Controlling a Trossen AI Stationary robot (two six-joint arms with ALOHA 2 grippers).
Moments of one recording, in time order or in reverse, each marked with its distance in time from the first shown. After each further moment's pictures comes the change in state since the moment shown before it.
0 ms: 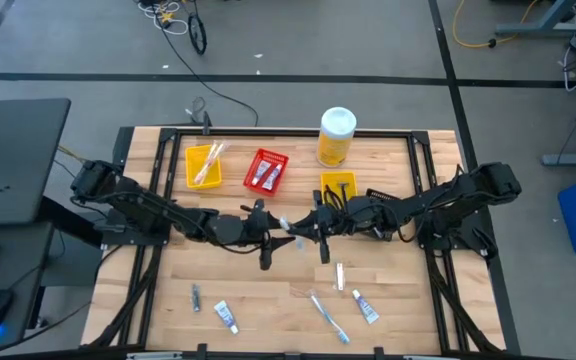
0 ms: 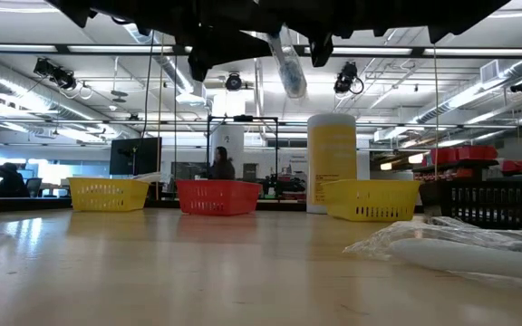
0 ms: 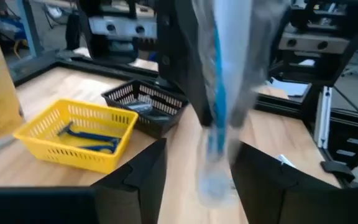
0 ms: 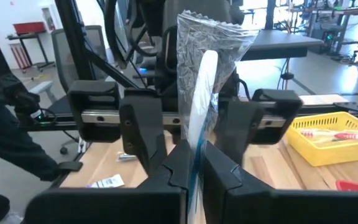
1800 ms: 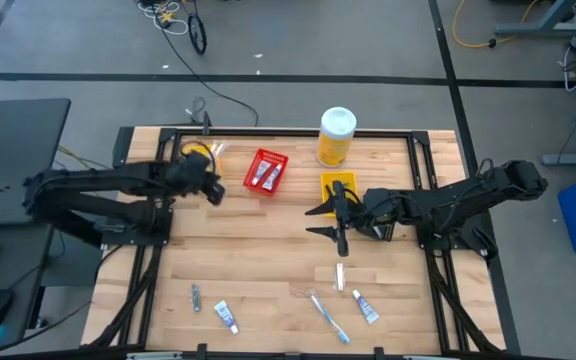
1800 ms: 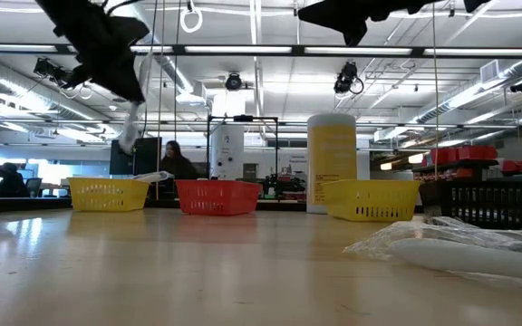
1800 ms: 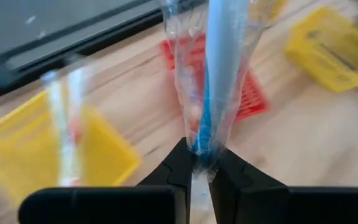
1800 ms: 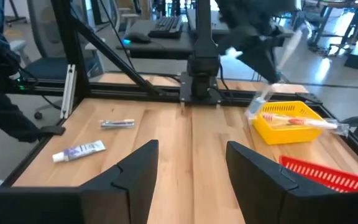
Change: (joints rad) left arm 0.394 -0.624 0.017 -1.287 -0.068 -0.400; right arm 0.008 -0.247 0.000 -0.374 0.074 -0.101
